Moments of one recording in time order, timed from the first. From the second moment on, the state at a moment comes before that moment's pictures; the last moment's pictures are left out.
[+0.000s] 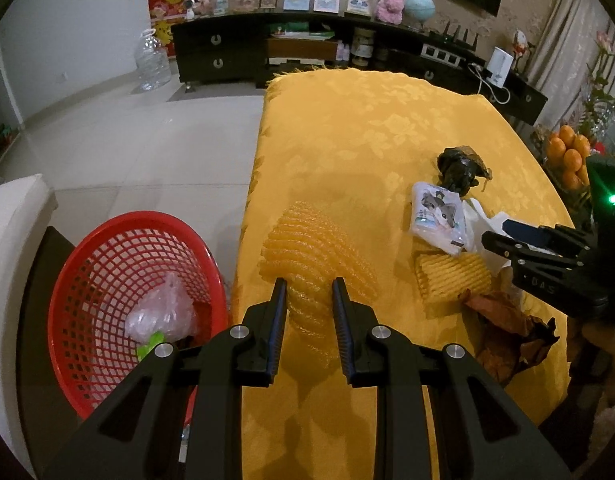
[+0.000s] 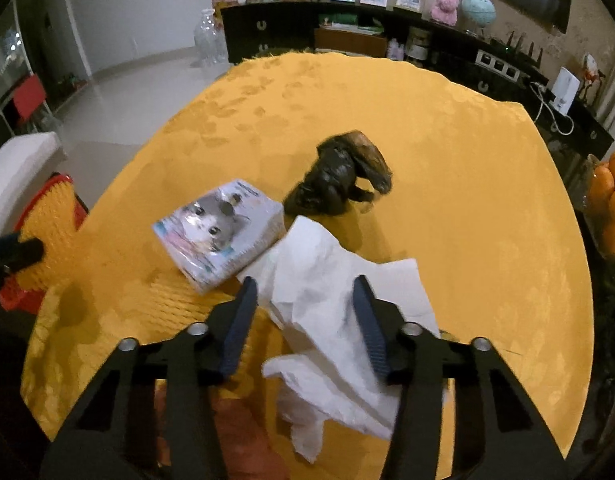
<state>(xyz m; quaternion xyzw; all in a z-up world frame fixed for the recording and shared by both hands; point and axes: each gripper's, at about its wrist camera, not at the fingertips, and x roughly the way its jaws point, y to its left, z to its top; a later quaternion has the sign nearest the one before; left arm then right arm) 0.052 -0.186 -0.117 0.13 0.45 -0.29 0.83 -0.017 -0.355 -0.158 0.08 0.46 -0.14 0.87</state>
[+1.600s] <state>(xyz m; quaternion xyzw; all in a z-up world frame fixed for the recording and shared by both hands) 0.044 -0.110 -0.023 0.08 0.36 -0.24 0.90 -0.042 -0.307 -0.013 0.10 0.32 -0.08 0.94</state>
